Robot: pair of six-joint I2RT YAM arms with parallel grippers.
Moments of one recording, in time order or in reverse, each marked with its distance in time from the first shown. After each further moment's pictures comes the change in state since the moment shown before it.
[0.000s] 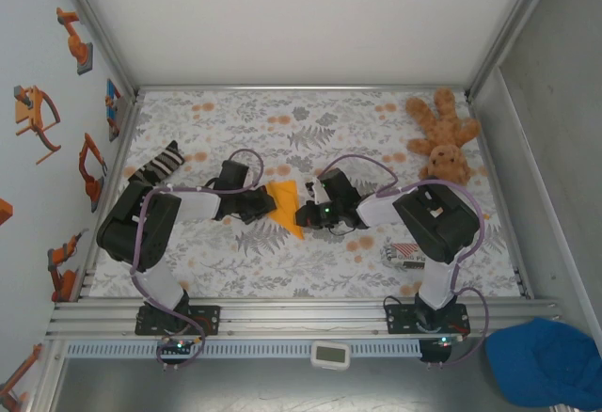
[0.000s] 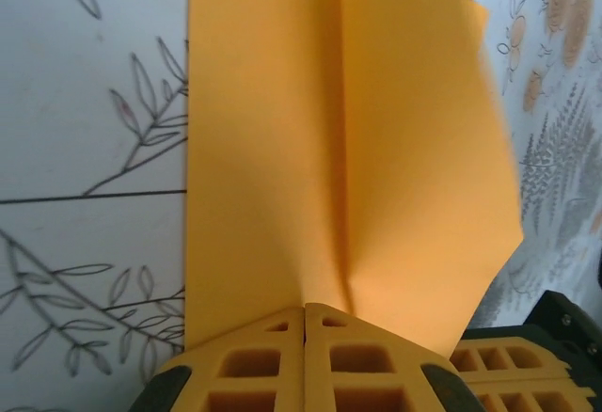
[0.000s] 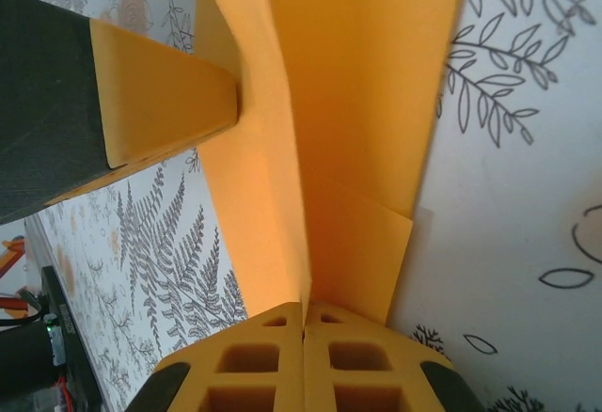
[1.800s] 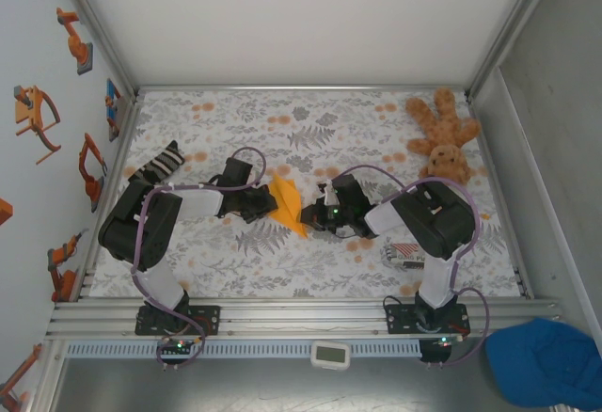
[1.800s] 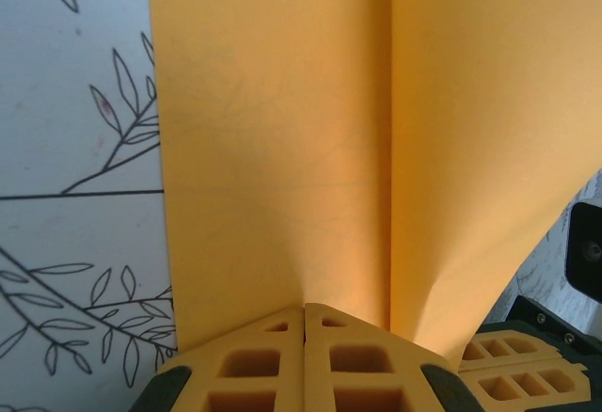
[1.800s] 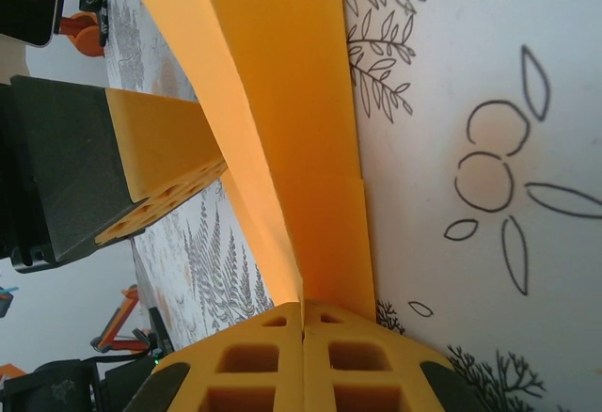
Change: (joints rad) left arm -0.015 0.007 0.043 -0.072 -0.036 -0.011; right arm -0.045 0.027 -0.138 0.323 -0.066 0.317
